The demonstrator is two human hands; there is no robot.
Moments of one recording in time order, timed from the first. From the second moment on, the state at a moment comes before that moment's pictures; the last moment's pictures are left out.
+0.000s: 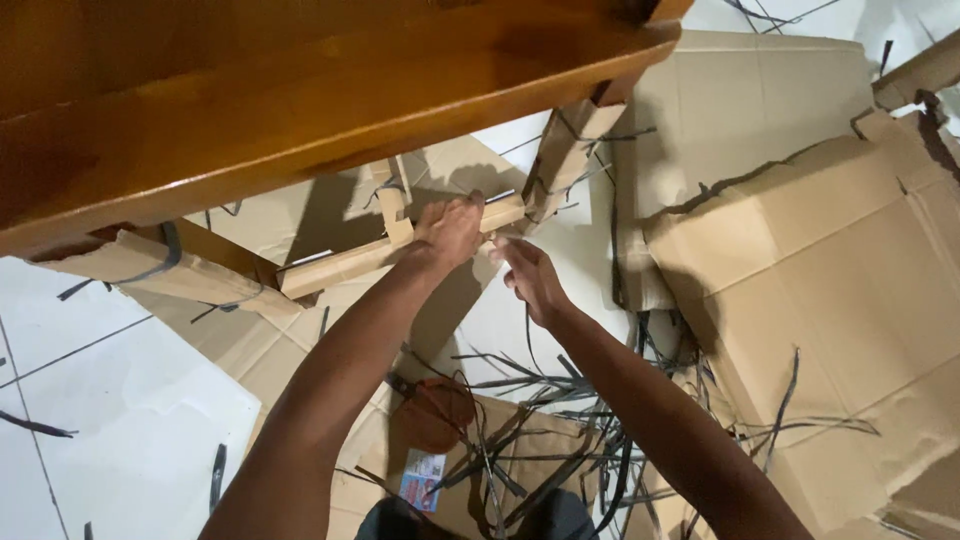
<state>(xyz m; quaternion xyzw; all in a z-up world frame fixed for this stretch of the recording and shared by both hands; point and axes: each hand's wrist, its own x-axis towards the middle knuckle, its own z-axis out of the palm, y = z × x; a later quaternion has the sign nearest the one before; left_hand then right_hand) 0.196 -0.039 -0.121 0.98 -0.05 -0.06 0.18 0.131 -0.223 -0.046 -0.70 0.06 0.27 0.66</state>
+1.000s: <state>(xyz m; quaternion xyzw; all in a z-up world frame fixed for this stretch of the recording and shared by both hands) 0.170 -0.042 -0.056 0.98 -0.10 0.08 0.13 0.165 -0.170 -0.054 -0.57 0.19 0.17 0.78</state>
